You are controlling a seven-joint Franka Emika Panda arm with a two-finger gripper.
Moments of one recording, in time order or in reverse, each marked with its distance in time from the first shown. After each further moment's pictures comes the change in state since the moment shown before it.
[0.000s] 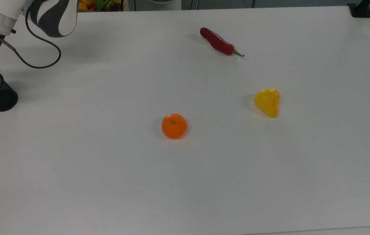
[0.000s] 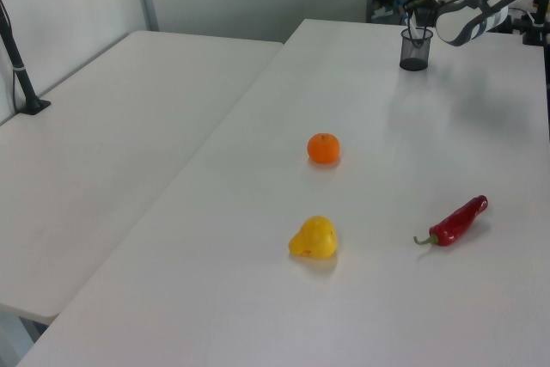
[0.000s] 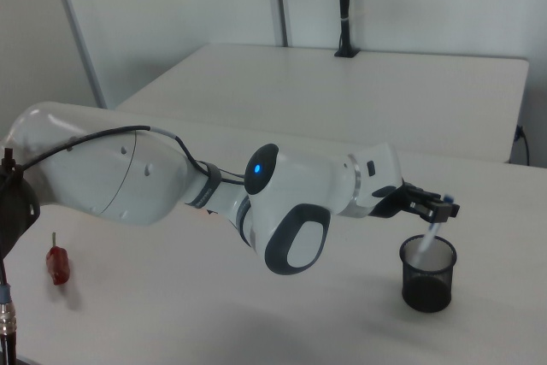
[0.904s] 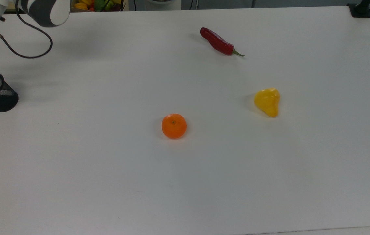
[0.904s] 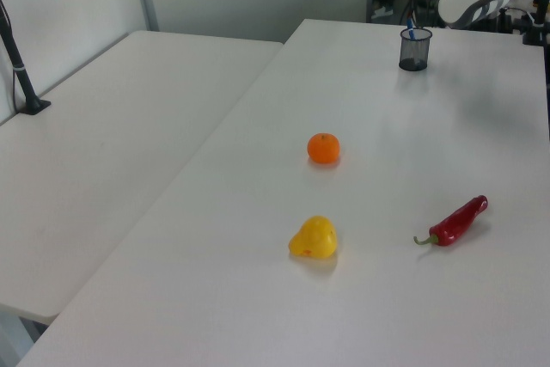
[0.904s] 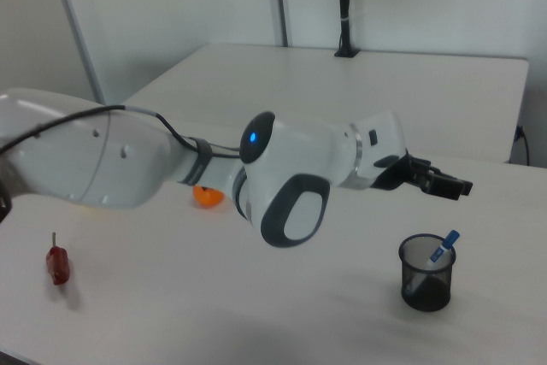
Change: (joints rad) arm -0.007 -0.075 0.000 0.030 0.001 -0.082 0.002
